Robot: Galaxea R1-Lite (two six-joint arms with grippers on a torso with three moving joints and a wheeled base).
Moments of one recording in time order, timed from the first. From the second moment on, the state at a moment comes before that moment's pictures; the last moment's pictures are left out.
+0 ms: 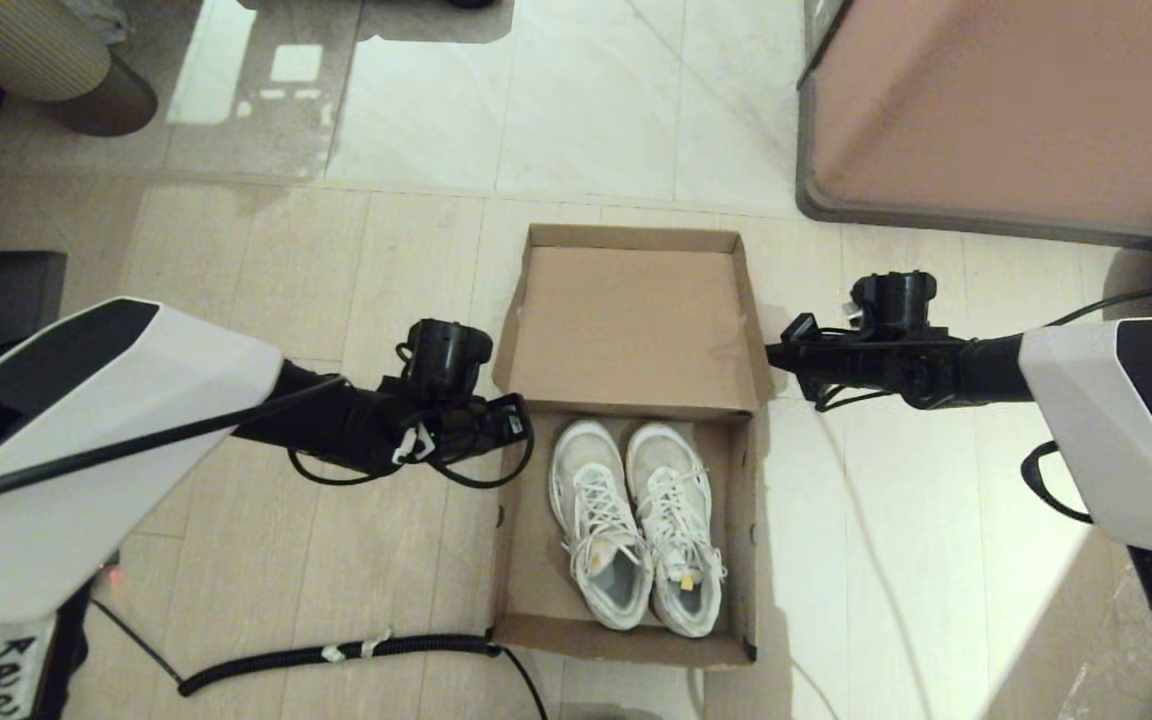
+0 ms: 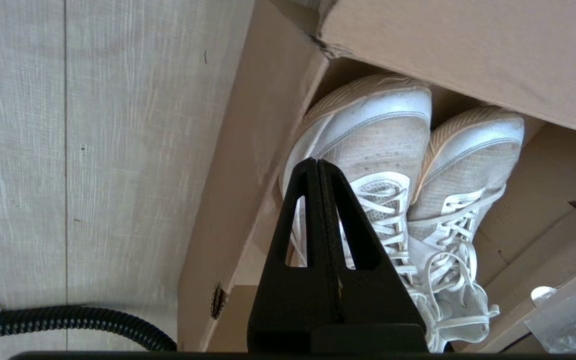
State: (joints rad) left arm -0.44 2.24 -1.47 -0.21 0.09 -0.48; right arm 0.06 2.48 -1.94 -0.23 0.48 1.02
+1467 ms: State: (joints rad) left arm -0.49 2.25 -1.44 -0.22 0.10 -0.49; right arm 0.05 2.64 -1.97 -0.60 0.70 1.42
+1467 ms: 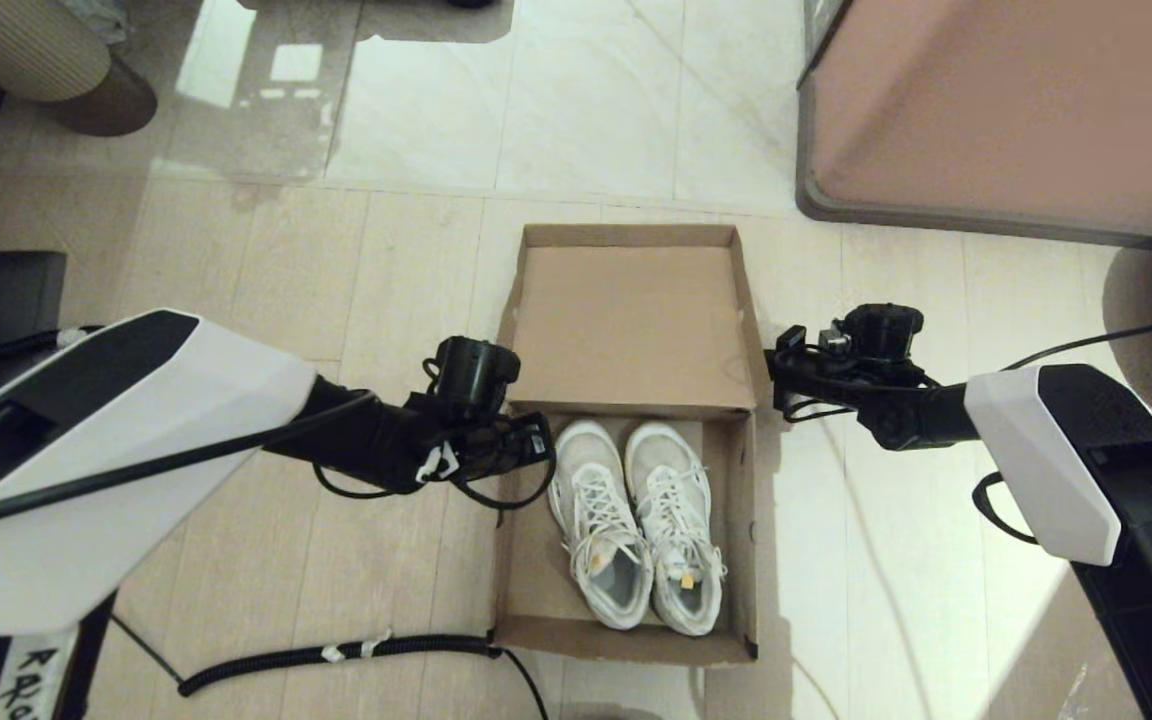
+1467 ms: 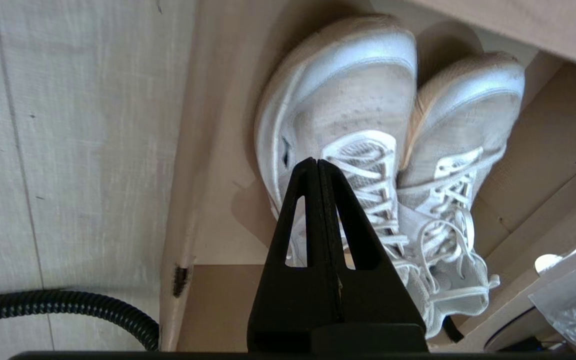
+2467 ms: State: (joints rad) left arm -0.54 2.29 -1.39 -0.27 0.10 -0.49; right arm 0.02 2.67 -1.97 -0.94 1.02 1.71
